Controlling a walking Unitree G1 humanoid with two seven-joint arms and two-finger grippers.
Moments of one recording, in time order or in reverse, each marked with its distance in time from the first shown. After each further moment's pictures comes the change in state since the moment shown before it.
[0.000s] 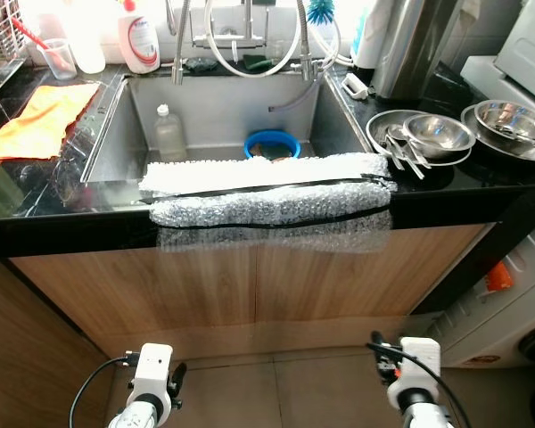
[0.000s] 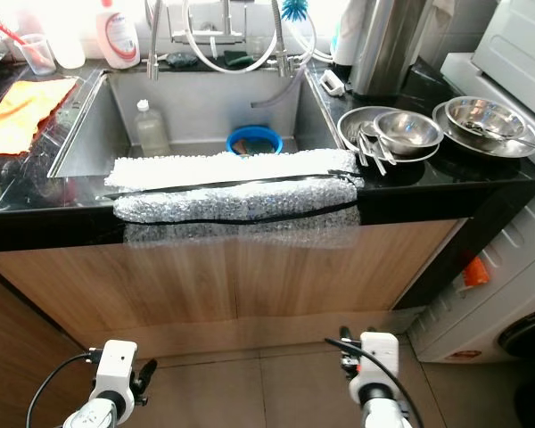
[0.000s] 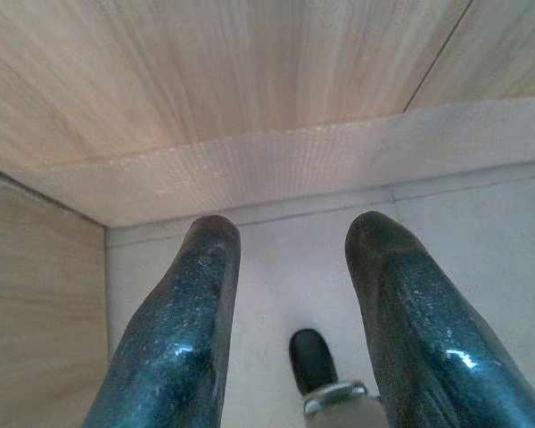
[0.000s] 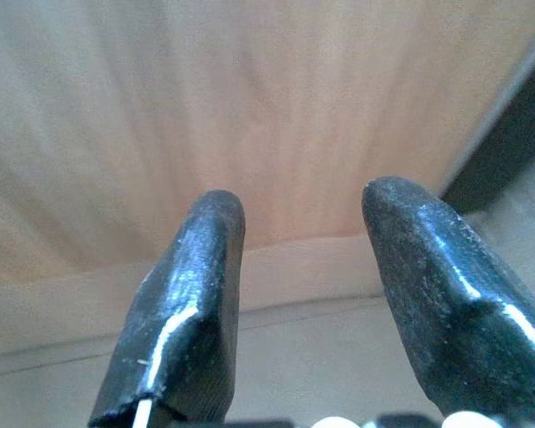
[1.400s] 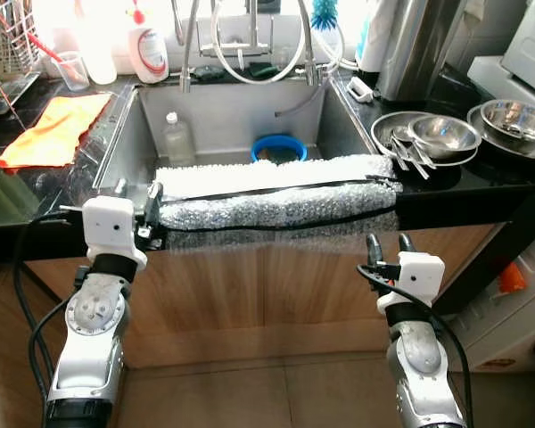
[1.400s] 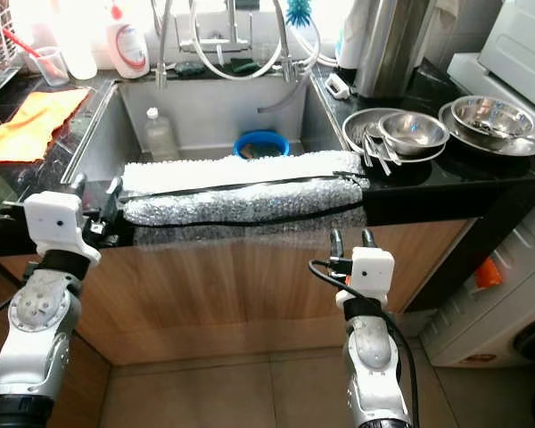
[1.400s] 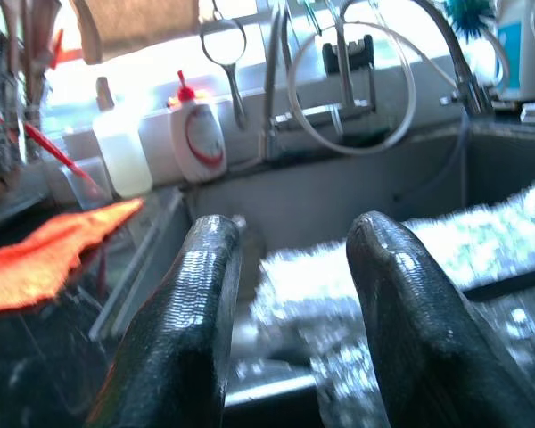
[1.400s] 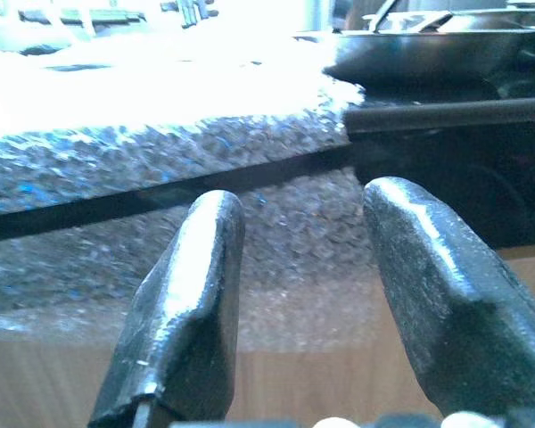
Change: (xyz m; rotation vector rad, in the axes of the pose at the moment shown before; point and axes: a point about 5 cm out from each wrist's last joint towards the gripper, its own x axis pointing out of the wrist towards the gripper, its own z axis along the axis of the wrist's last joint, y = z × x) left arm -0.066 0.024 0.227 0.113 -0.935 0.074; right arm 0.034 0.020 0.134 -0.026 -0.467 -0.035
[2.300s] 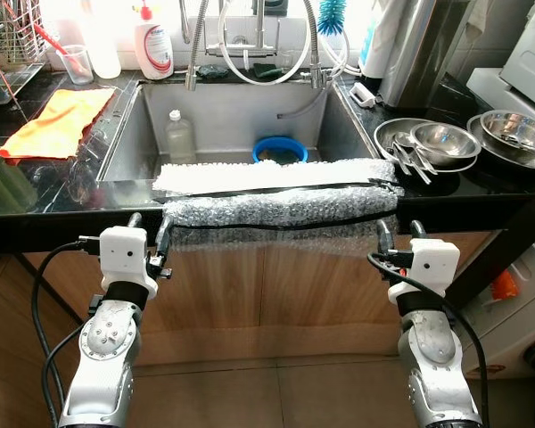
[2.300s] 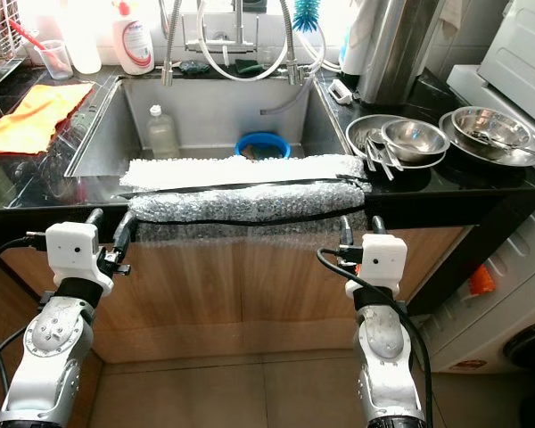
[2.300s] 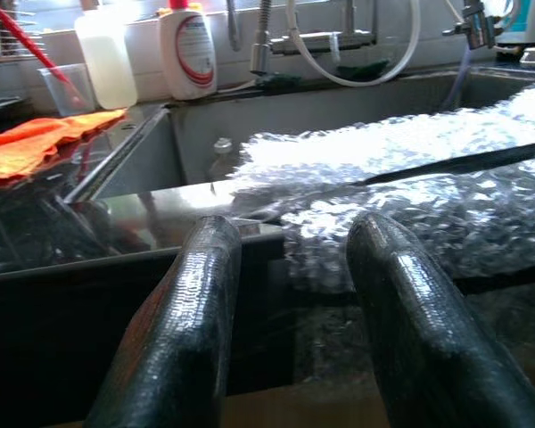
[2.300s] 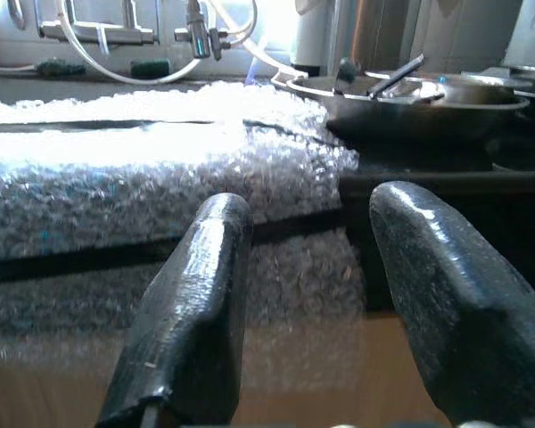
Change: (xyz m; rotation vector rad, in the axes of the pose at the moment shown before) left arm -0.021 -0.016 -0.023 -0.060 0.128 -0.004; right arm 0.004 -0.008 0.018 -0.016 -0.014 0.006
